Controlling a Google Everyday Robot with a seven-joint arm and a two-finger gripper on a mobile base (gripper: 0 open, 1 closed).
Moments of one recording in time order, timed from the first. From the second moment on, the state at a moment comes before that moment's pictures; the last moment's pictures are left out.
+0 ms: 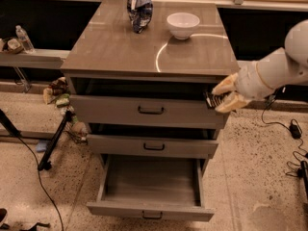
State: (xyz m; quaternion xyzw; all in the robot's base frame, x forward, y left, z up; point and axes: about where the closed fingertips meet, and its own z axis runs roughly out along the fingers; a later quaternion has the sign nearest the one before) arm 0.587 -0.212 0.787 -0.71 0.63 0.07 0.30
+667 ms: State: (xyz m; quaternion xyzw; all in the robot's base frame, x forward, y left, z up) arm 0.607 -0.197 0.841 -0.73 0.60 0.05 0.32
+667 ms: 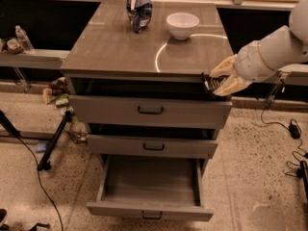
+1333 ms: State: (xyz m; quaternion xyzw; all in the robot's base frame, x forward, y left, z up) arm 0.637 -0.199 0.873 -0.74 0.59 0.01 0.33
